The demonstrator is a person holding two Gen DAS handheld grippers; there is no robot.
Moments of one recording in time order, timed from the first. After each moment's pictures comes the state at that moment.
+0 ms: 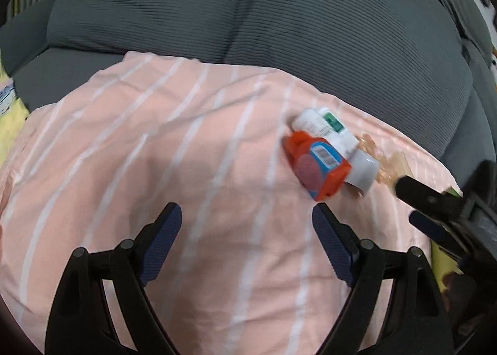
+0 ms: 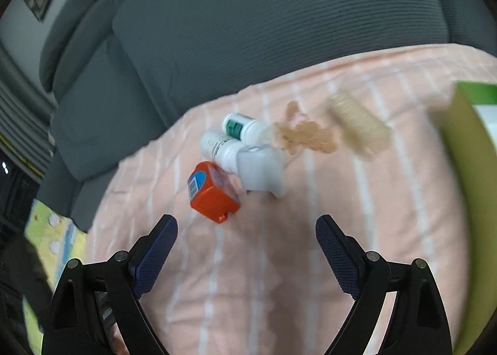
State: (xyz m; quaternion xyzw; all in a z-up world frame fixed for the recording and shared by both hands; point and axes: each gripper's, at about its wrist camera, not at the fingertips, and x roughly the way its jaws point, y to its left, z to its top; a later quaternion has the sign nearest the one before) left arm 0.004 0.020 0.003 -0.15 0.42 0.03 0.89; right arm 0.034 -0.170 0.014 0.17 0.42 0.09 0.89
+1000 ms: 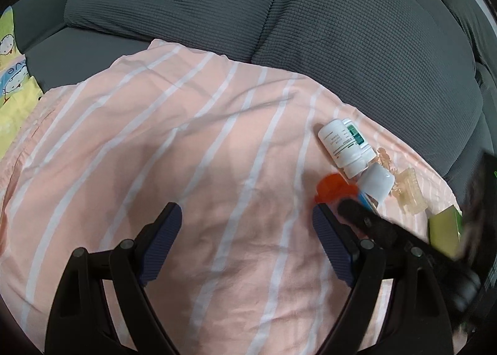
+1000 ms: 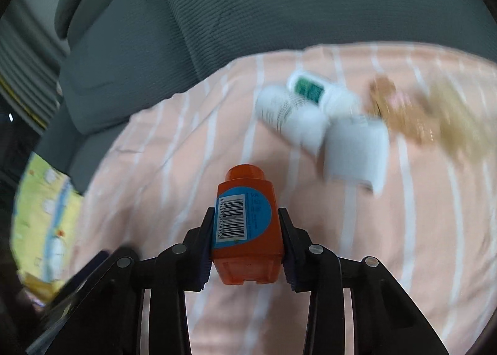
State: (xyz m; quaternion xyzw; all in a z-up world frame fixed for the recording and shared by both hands) left arm 0.000 0.050 0.000 -0.19 0.43 0.05 0.88; right arm 0.052 -0.103 -0.016 0.12 0.46 0.16 0.86
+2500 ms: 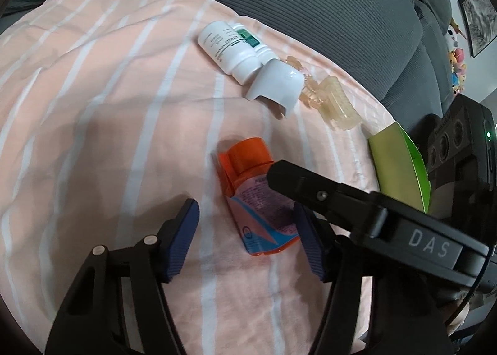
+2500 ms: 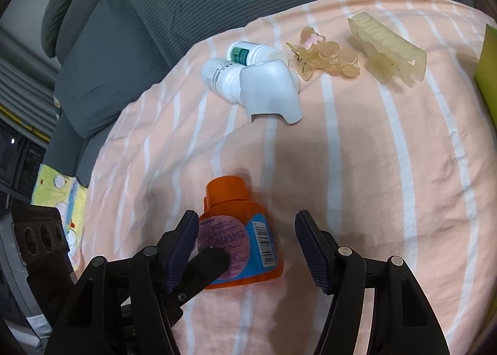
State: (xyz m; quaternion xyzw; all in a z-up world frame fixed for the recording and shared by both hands) left arm 0.000 -0.044 -0.038 -0.19 0.50 -0.16 0.83; right arm 0.023 -0.165 -0.030 0.16 0.50 0.15 0.84
